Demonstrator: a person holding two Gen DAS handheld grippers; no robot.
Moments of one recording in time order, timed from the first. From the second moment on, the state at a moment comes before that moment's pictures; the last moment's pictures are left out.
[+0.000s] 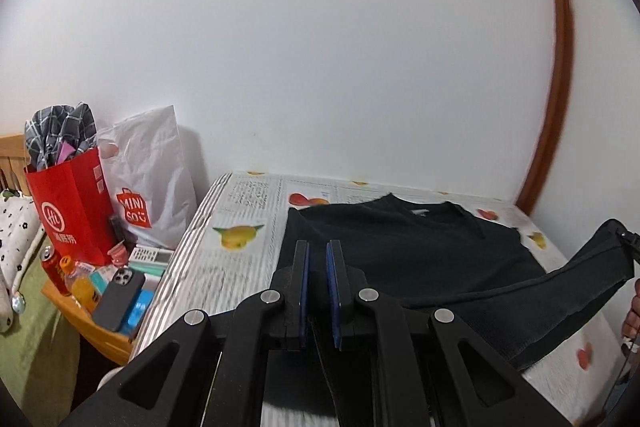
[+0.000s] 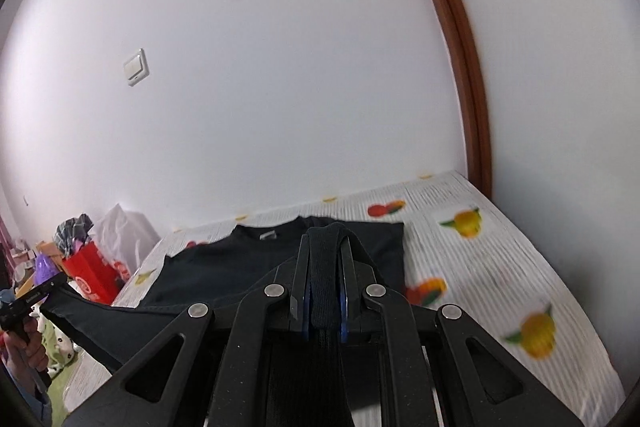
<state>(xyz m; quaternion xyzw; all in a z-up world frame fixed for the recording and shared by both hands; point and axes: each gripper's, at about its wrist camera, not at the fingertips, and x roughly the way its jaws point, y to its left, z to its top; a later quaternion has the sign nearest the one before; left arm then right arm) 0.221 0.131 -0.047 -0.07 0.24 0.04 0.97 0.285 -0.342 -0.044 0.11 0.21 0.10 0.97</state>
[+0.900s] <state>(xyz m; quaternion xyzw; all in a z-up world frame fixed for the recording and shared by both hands) 0.295 0.145 -0.128 -0.06 0.39 0.05 0.92 0.344 -0.368 -0.128 0.09 0.35 0.04 0.93</state>
